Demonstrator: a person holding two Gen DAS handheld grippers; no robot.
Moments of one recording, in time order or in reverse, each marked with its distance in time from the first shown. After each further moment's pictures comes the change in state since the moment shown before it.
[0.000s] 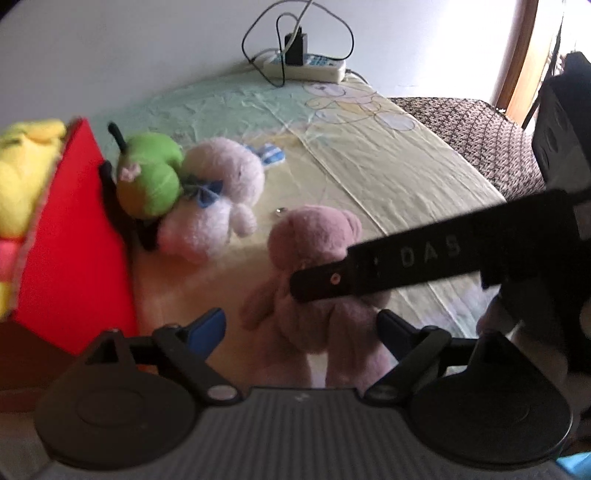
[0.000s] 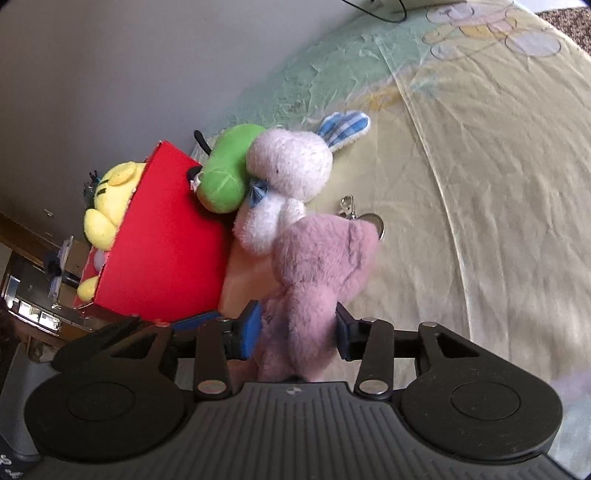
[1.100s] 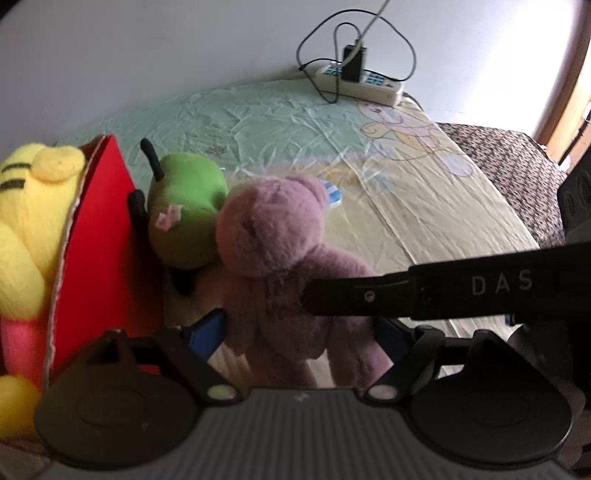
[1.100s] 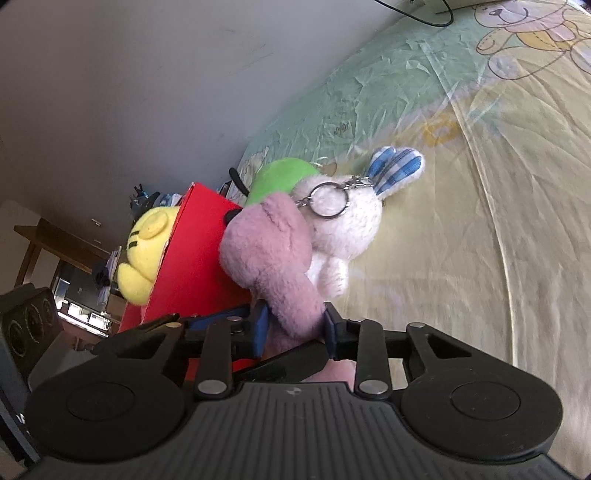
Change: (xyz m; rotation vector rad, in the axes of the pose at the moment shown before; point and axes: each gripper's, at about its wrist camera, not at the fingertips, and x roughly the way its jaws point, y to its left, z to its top) left arm 0.013 0.029 0.045 -0.104 -0.010 0.081; right arm 0.015 -0.004 0.046 0.006 0.010 0.187
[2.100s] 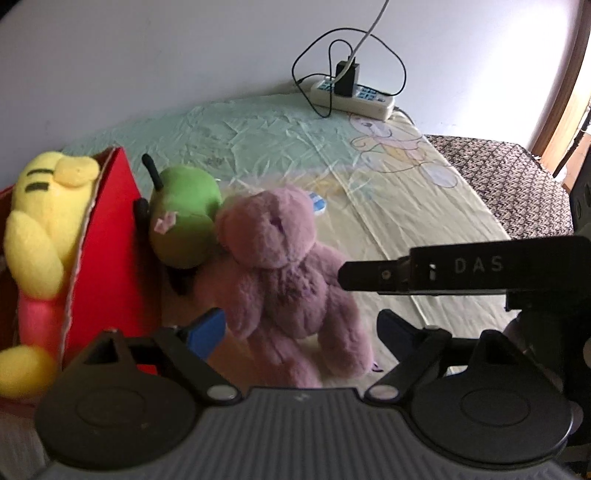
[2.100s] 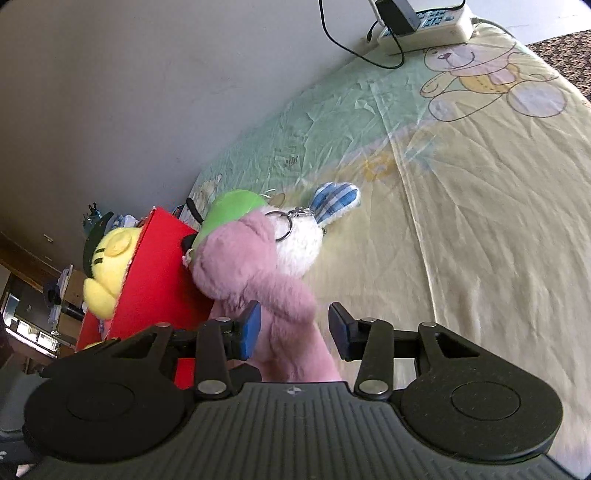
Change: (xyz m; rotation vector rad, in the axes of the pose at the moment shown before) left arm -0.020 -0.015 -0.005 -0.022 -0.036 0.008; right arm -0.022 0.003 -0.003 -0.019 -0.105 -0.191
